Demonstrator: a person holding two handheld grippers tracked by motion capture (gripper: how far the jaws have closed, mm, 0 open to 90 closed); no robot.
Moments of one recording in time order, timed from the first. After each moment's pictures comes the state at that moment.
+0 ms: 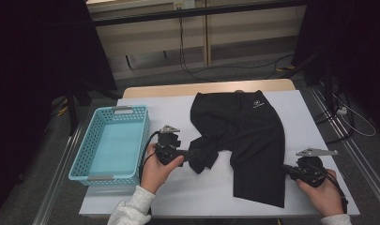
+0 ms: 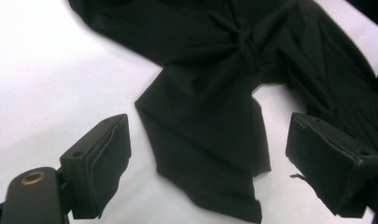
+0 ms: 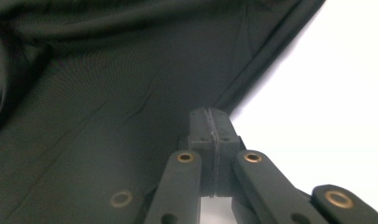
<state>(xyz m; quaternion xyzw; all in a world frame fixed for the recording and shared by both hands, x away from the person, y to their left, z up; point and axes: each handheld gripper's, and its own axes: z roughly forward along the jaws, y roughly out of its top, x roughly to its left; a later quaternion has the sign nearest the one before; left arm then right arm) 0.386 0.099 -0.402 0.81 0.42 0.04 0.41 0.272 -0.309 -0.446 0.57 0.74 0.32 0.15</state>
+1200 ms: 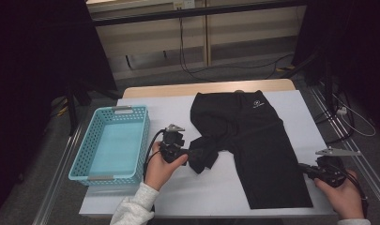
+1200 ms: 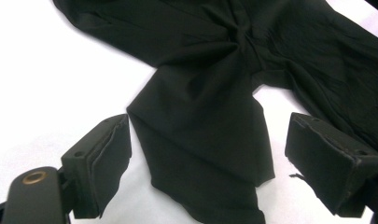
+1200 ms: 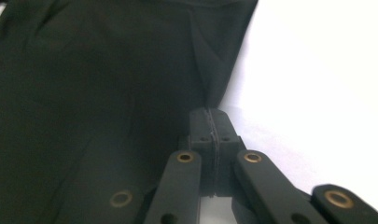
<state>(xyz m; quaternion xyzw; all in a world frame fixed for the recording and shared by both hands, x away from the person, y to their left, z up) 0.393 0.090 -0.408 0.82 0.40 0.05 0.40 0.263 -0.351 -0.443 0.60 0.72 0.32 0.17</state>
